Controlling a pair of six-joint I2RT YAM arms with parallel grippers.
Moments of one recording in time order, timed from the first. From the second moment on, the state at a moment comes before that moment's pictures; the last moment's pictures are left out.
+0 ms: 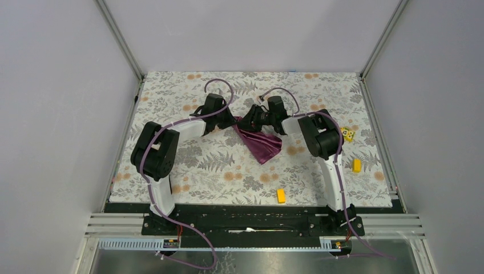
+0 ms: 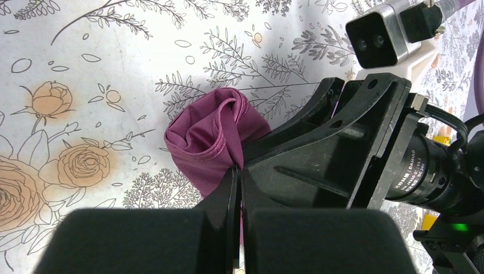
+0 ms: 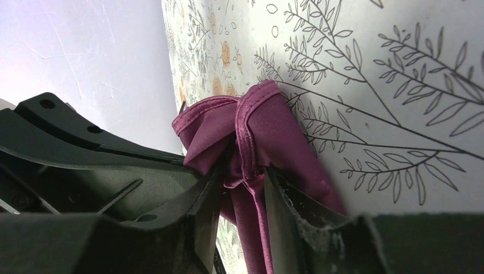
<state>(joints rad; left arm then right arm) -0.42 1.89 1.15 0.05 0.13 -0.75 0.44 2.35 1.39 0.44 -0.75 1.05</state>
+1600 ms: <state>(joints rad) -0.38 1.76 1.06 -0.01 0.20 -0.75 0.44 2.31 1.42 0.30 -0.73 1.00</state>
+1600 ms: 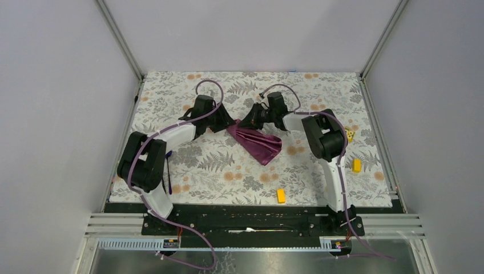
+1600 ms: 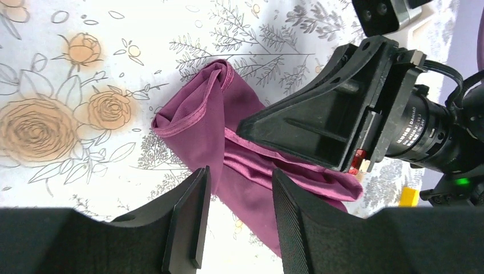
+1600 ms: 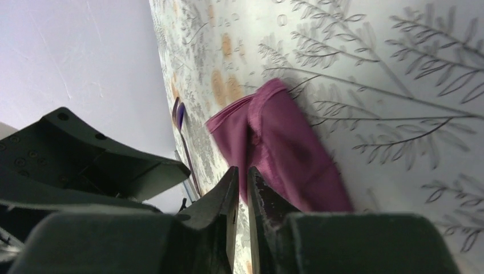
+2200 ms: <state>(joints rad) -0.34 1.82 0.99 0.06 0.29 -0.81 0.44 2.21 1.42 -0.02 -0.62 0.67</state>
